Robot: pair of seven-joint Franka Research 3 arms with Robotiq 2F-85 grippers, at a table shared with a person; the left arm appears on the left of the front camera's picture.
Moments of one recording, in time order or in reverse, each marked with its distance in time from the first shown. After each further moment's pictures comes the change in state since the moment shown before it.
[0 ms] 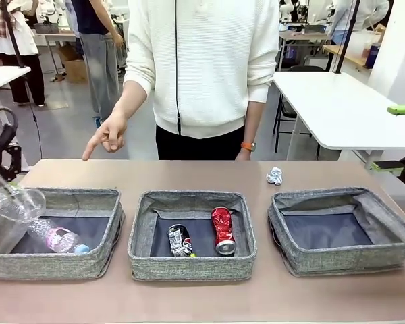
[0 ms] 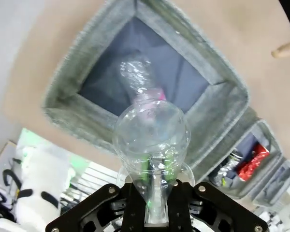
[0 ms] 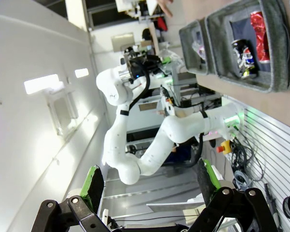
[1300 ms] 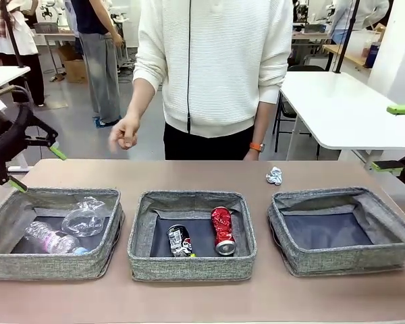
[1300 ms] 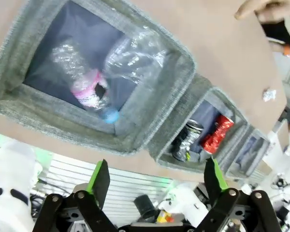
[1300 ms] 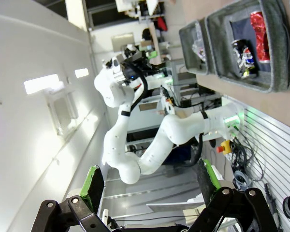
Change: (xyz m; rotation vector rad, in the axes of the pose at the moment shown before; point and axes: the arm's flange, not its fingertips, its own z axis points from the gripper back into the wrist) left arm -0.016 -0.028 0.012 -0.206 0.078 -0.055; right arm 0.000 0.000 0.000 0.000 0.000 0.000
